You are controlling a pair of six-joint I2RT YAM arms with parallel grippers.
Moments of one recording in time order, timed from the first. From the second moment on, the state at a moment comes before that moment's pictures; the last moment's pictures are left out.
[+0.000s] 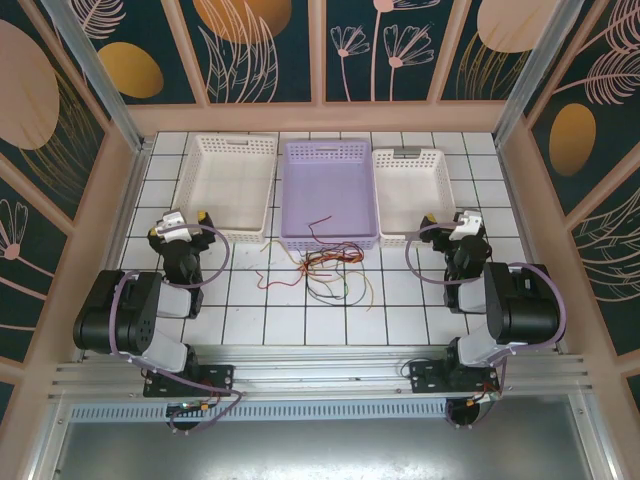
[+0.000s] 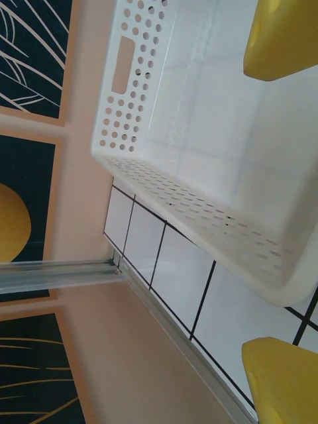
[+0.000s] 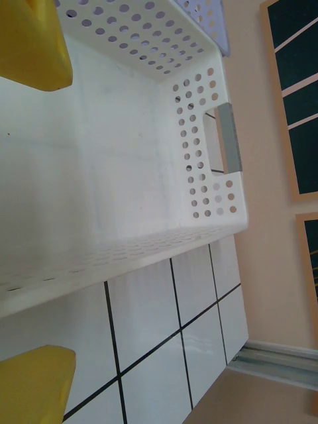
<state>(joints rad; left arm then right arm) -0.06 1.53 0.22 1.20 -0.35 -0.12 -0.04 1.53 0.22 1.14 -0.02 0.12</state>
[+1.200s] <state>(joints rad) -0.06 1.53 0.22 1.20 -0.35 -0.12 -0.03 1.36 0.39 0.82 -0.02 0.12</state>
